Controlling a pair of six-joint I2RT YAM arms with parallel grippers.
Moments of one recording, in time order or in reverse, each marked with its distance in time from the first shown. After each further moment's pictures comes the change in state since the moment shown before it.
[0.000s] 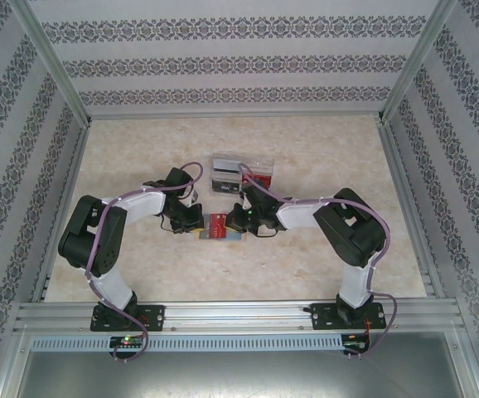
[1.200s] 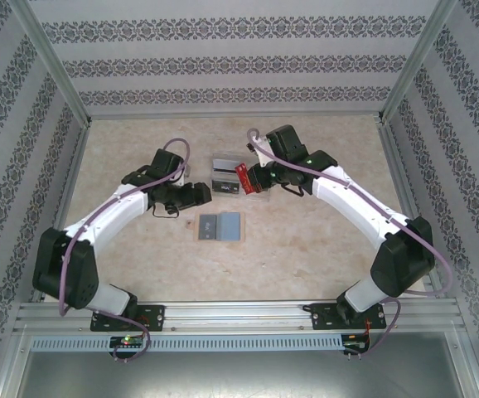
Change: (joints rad) left arm -0.002 -0.289 0.111 -0.083 -0.137 -0.020; right arm -0.121 -0.316 0.462 -0.743 0.251 -0.955
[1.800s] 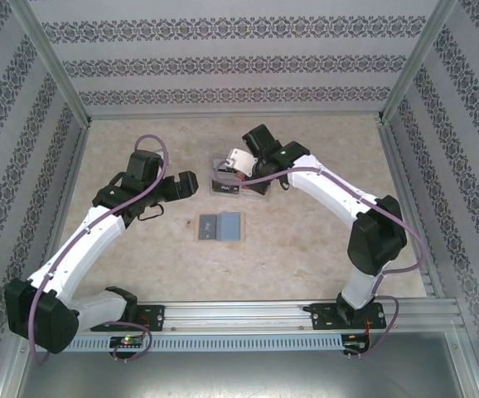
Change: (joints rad) left arm 0.001 -0.265 -0.032 0.022 -0.248 0.054; right arm 0.071 0.219 0.174 -0.147 0.254 -0.673
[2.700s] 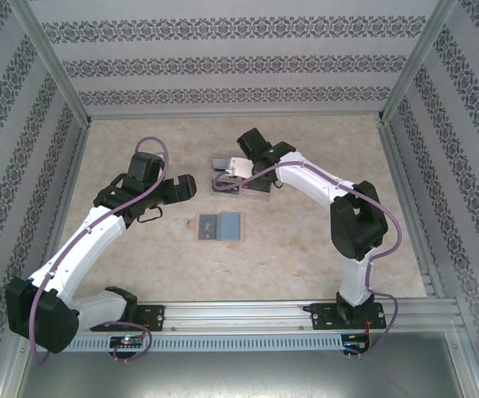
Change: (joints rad) left arm 0.000 0.003 -0.013 -0.026 -0.023 0.008; right arm -0.028 0.154 0.033 0.032 0.152 -0.214
